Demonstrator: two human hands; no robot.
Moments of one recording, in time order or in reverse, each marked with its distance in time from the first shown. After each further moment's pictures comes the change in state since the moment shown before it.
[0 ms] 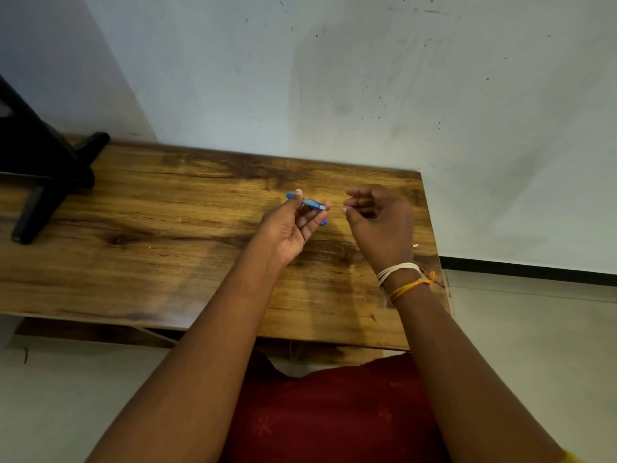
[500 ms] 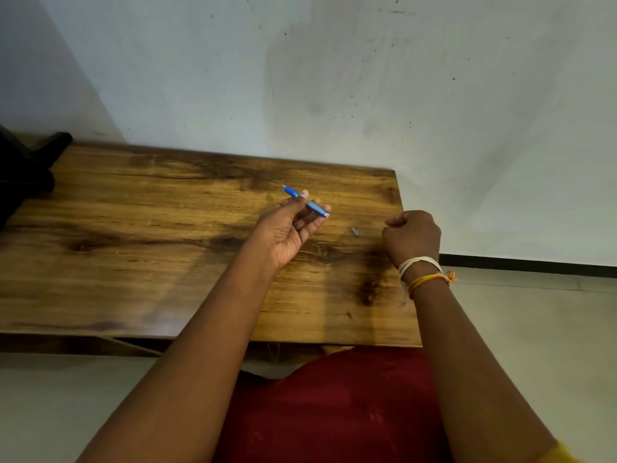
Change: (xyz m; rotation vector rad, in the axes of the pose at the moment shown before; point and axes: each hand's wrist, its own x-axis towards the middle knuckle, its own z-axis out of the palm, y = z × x) left_hand -0.001 -0.019 0.017 0.048 -0.114 -0.032; right_hand 0.013 0.044 -0.060 -0.396 0.123 0.446
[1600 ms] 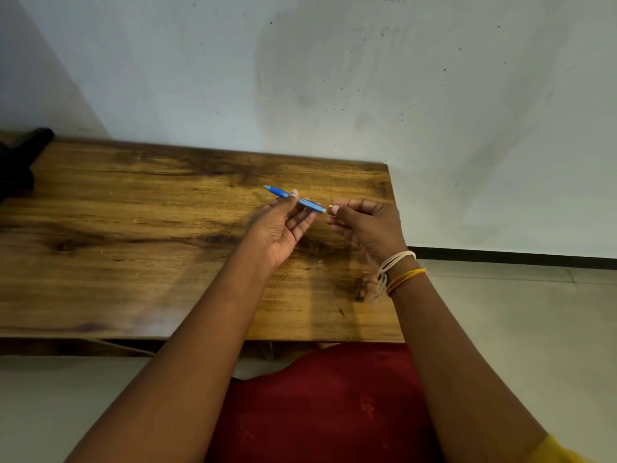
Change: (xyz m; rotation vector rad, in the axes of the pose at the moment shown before) left_hand 0.011 -0.017 0.004 -0.067 0.105 0.029; right_hand -0.015 -0.023 0.008 0.808 -0.451 0.137
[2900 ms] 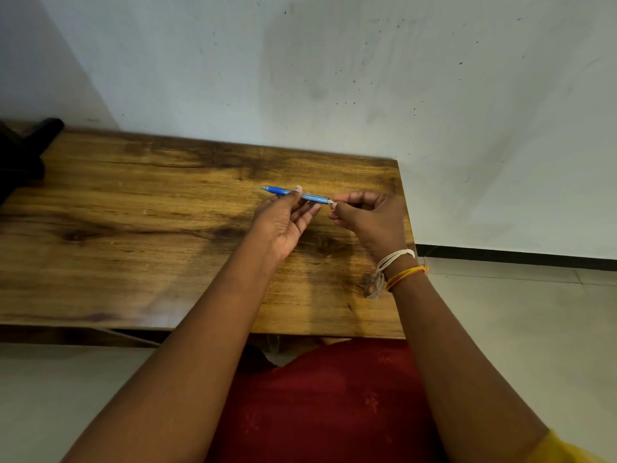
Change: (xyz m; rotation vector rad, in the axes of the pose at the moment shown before) left_hand -0.003 0.009 -0.003 -0.026 0.073 0.008; right_hand -0.006 0.003 0.018 -0.234 0.030 -0.204
